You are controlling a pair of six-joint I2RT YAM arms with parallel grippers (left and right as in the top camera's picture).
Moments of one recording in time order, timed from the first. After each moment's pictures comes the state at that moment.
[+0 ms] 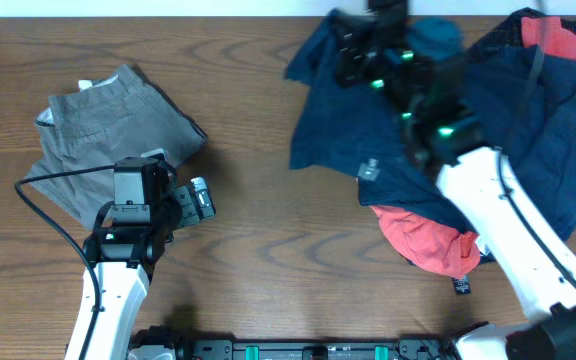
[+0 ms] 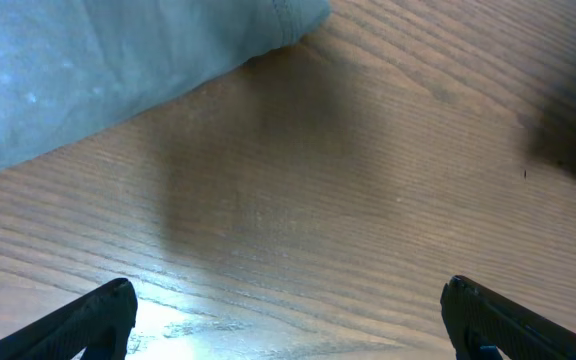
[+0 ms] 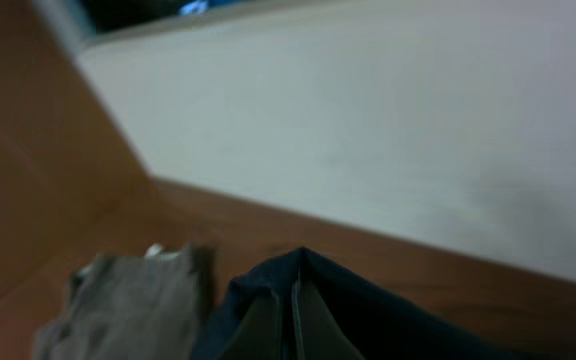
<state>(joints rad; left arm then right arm) -0.02 1.06 0.68 -0.59 0.10 -0.33 0.45 1.59 1.39 0.02 -0.20 0.28</state>
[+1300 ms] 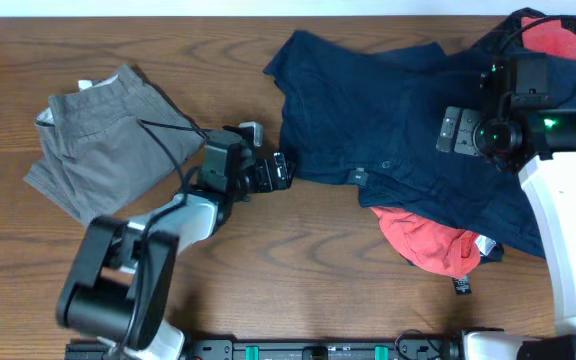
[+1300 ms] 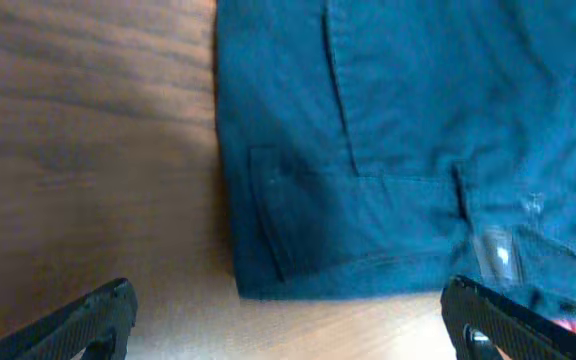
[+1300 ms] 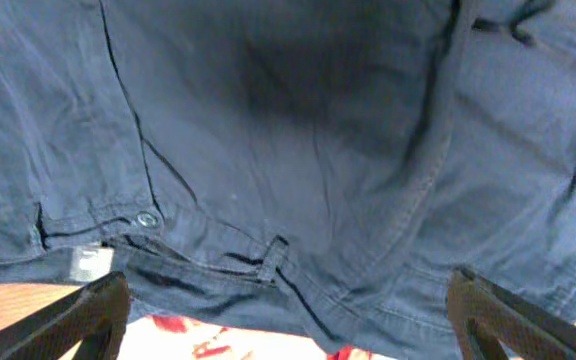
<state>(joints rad) -0.31 1.75 0.69 0.32 0.38 -0.52 0.03 1.47 1.40 -1.05 0.12 0.24</state>
